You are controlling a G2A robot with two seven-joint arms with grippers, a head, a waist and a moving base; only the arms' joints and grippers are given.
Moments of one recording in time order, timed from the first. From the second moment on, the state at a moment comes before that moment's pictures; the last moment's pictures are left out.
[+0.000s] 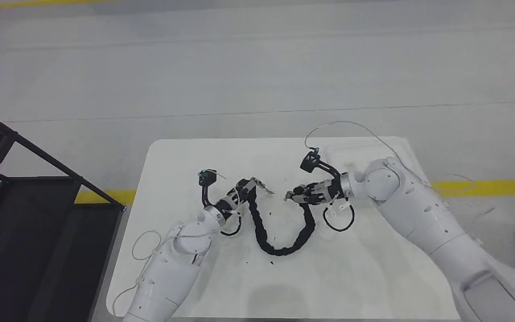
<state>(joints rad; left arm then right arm) 1.25 -1.29 -1.19 -1.36 0.31 -0.10 -0.32 -0.61 -1.14 0.64 -0.98 -0.18 -0.71 0.92</state>
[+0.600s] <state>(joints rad) 1.28 -1.29 -1.19 -1.42 0.41 0.00 -0.24 -0.54 -1.22 0.57 -0.81 -0.21 -0.73 0.87</state>
